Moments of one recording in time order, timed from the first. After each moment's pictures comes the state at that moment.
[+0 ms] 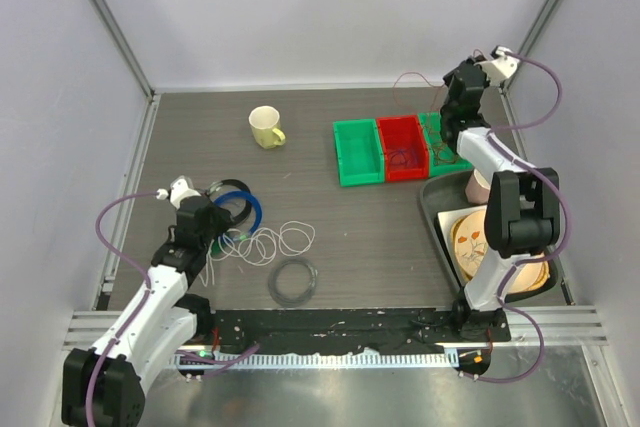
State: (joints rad) left arm -0.21 0.77 0.35 -0.15 -0.22 -0.75; right arm 0.07 1.78 1.31 0.51 0.54 0.54
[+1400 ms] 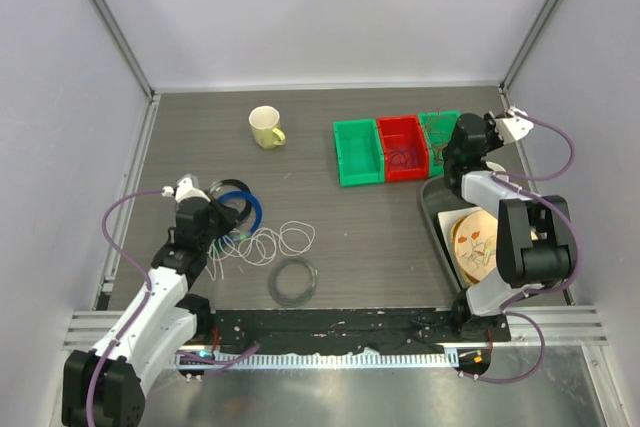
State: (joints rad) left arm -0.21 0.76 0.33 -0.10 -0.11 -0.73; right arm 0.07 1.57 0.84 0.68 1.02 0.49
